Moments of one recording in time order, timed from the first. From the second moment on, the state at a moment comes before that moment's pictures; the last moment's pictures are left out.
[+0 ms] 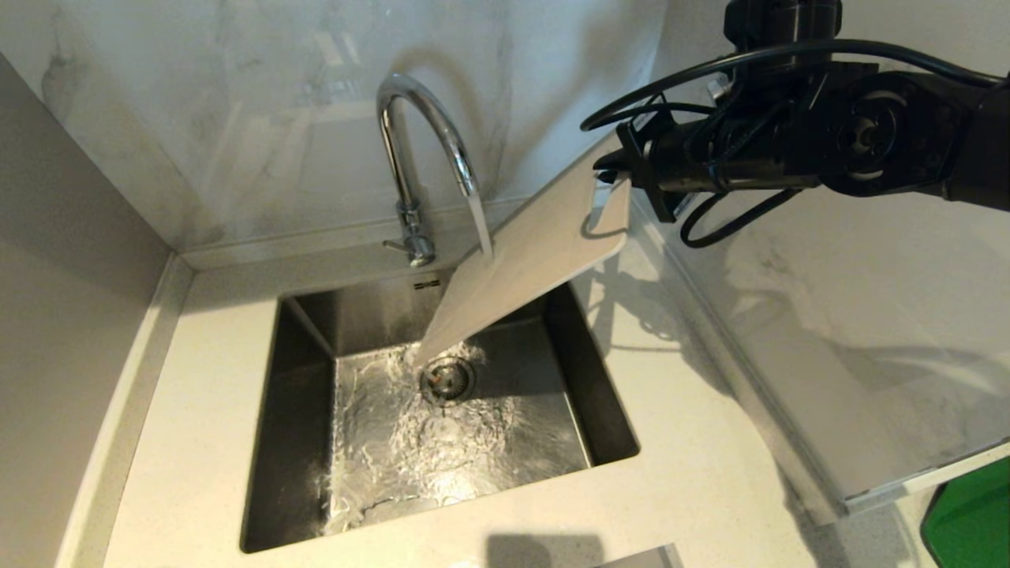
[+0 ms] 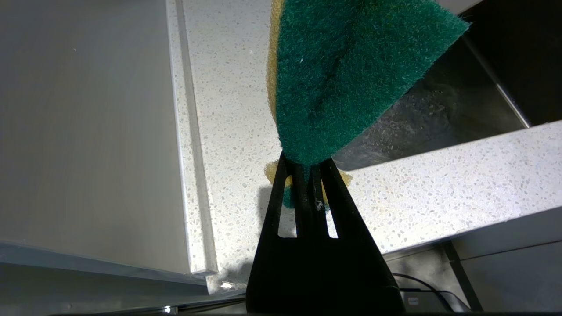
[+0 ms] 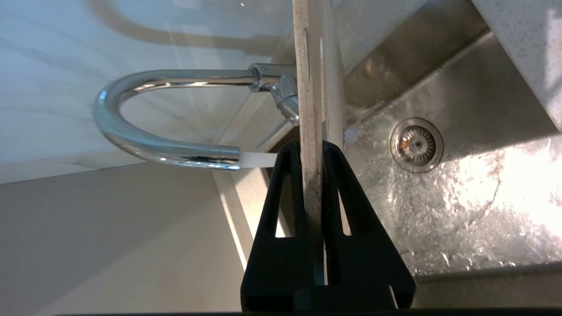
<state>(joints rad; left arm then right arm) 0.00 0.00 -0.02 0.04 -0.01 0.02 0.30 1.92 -1.94 0.18 0.25 0.95</state>
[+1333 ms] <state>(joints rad) 0.00 0.08 -0.13 0.10 -0.08 0.08 0.31 1.44 -1.91 0.83 0.22 0.64</state>
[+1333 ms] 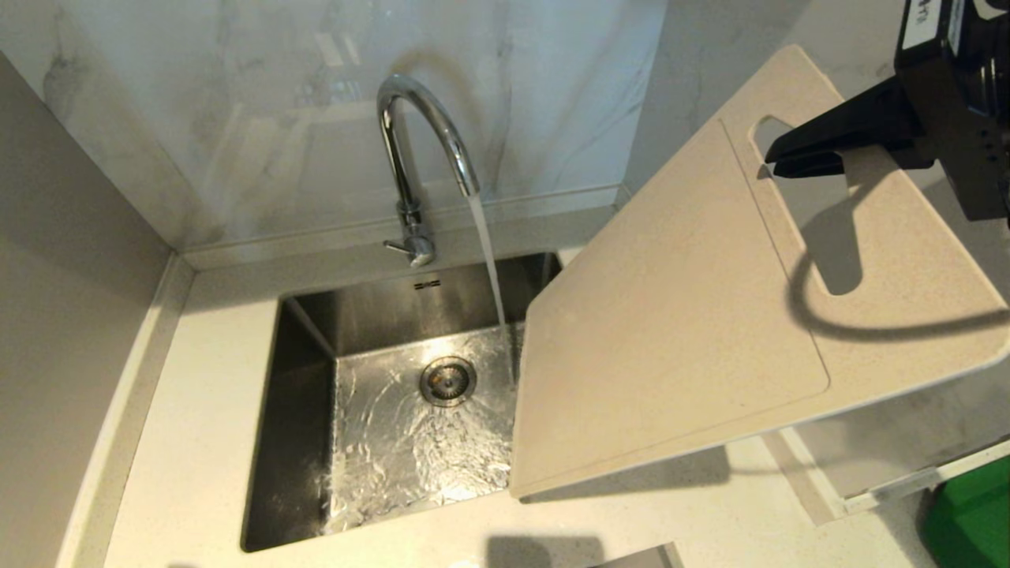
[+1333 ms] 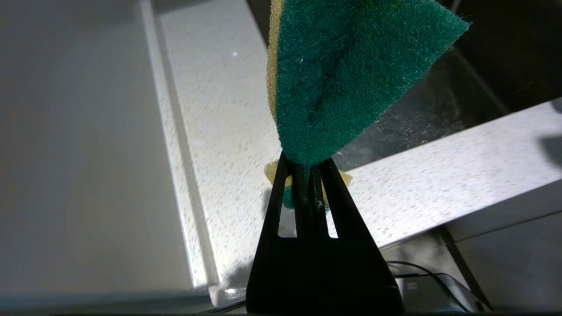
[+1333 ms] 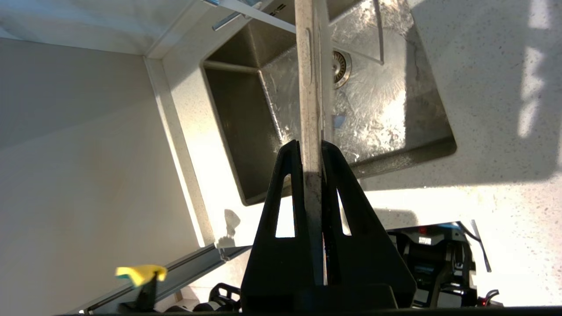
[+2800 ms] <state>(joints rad) -0.43 1.64 -1.64 0.11 -0.29 -0.12 0.31 1.44 -1.90 0.82 0.23 0.65</state>
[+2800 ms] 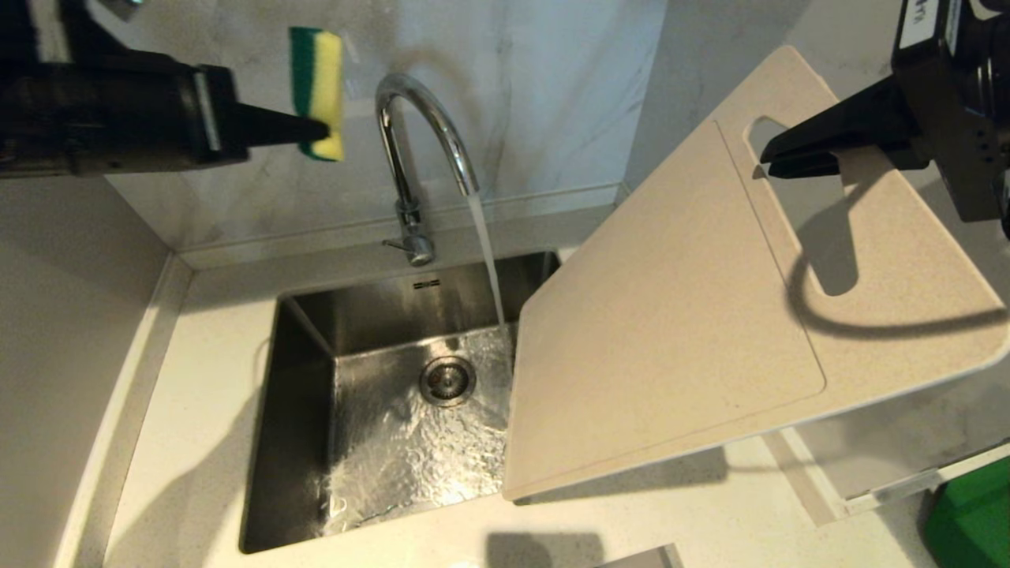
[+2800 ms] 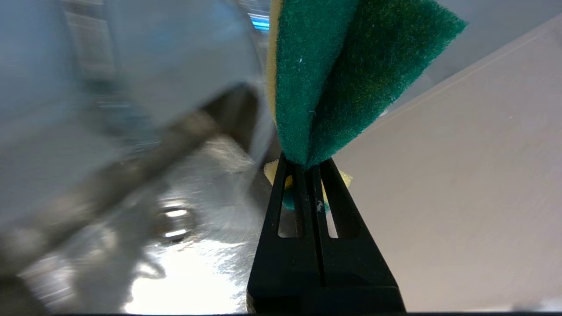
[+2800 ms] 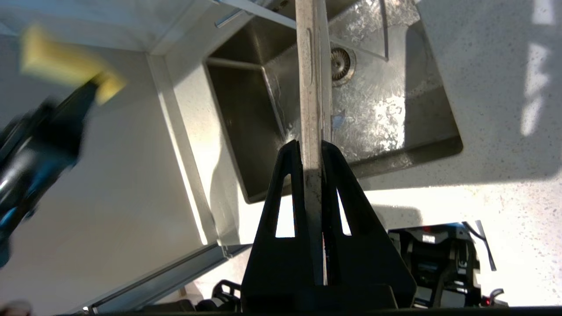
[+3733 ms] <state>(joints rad) -0.87 2.01 -1.97 0.37 -0.23 -0.21 0.35 1.45 -1.89 0.77 0.23 0.64</state>
